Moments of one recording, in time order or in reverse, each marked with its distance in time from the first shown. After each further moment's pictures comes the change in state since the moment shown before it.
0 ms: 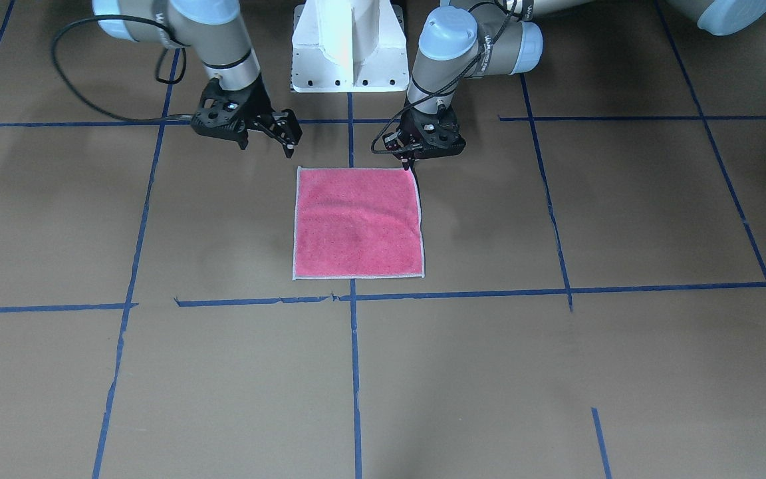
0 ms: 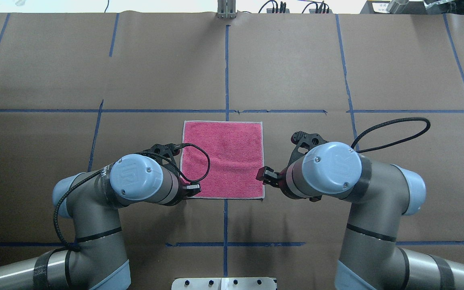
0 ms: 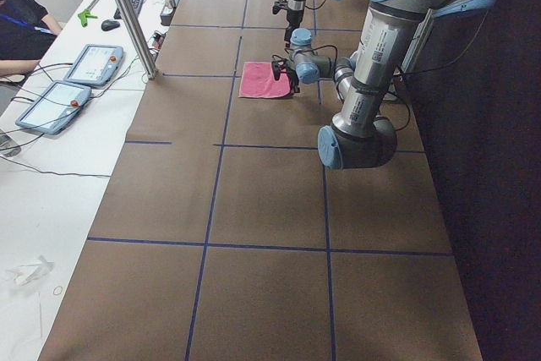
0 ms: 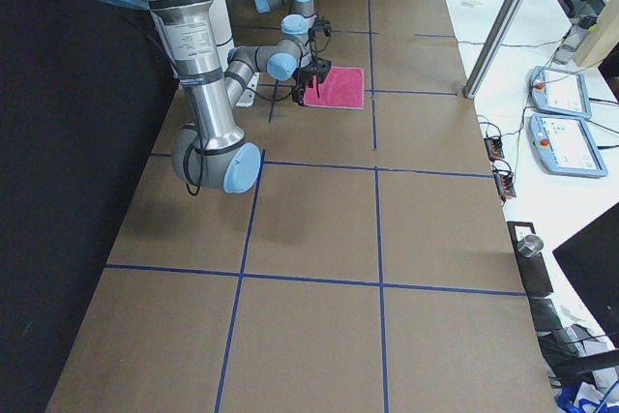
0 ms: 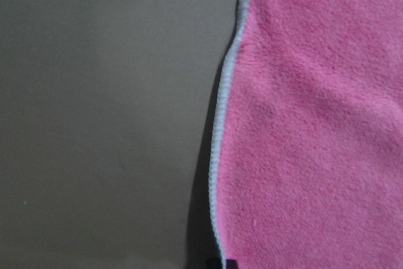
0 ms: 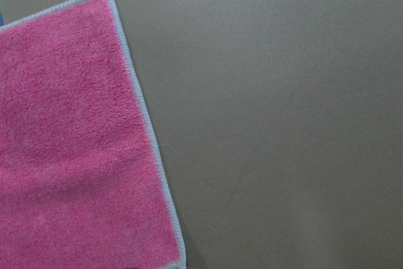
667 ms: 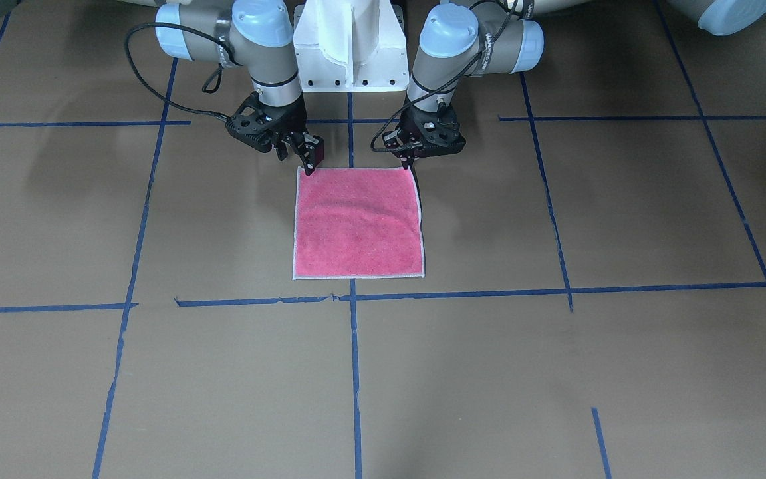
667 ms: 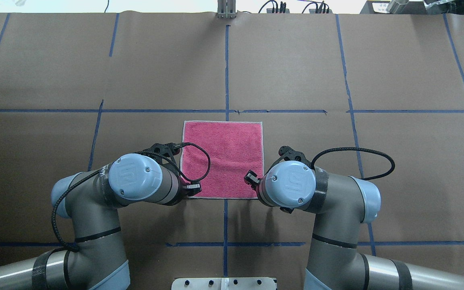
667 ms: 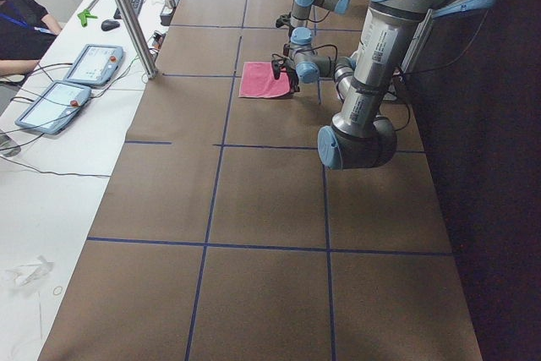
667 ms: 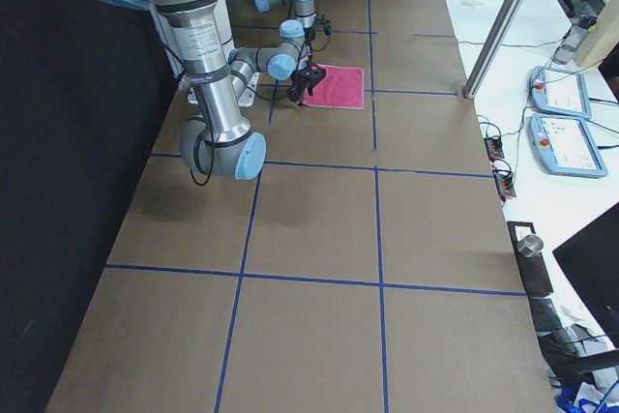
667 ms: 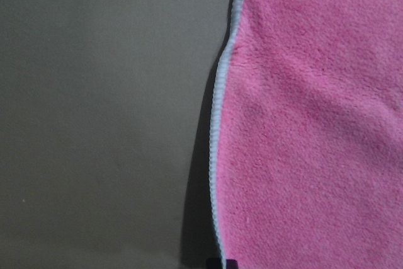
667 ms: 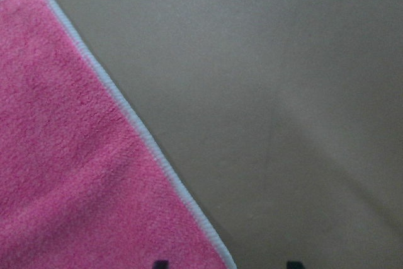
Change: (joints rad) left arm -0.001 0.000 -0.010 0.000 0.000 0.000; right arm -0.057 0.091 -0.147 0.009 -0.077 0.292
